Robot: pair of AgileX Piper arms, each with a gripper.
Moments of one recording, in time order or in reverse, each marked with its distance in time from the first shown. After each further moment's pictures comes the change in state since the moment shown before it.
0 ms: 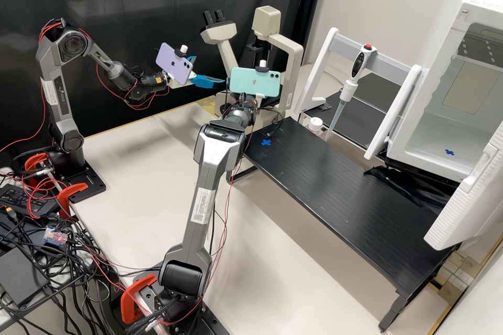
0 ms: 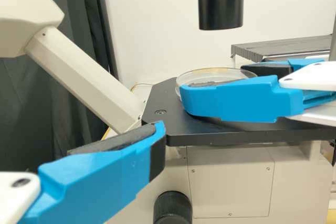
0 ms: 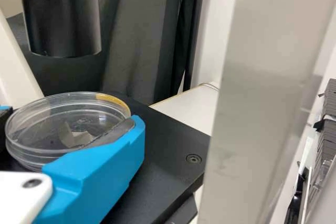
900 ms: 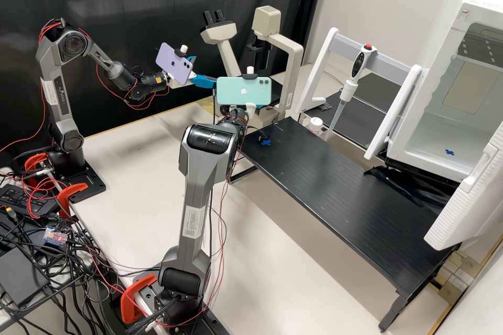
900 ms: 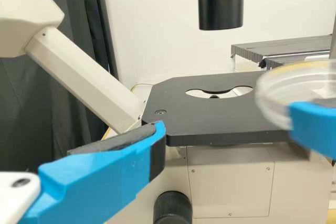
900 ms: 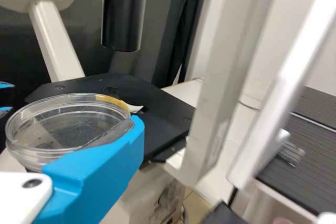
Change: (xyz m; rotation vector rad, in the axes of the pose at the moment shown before) left arm 0.000 0.000 0.000 0.000 0.000 0.000; right arm -0.130 -0.012 0.000 -0.097 0.066 0.136
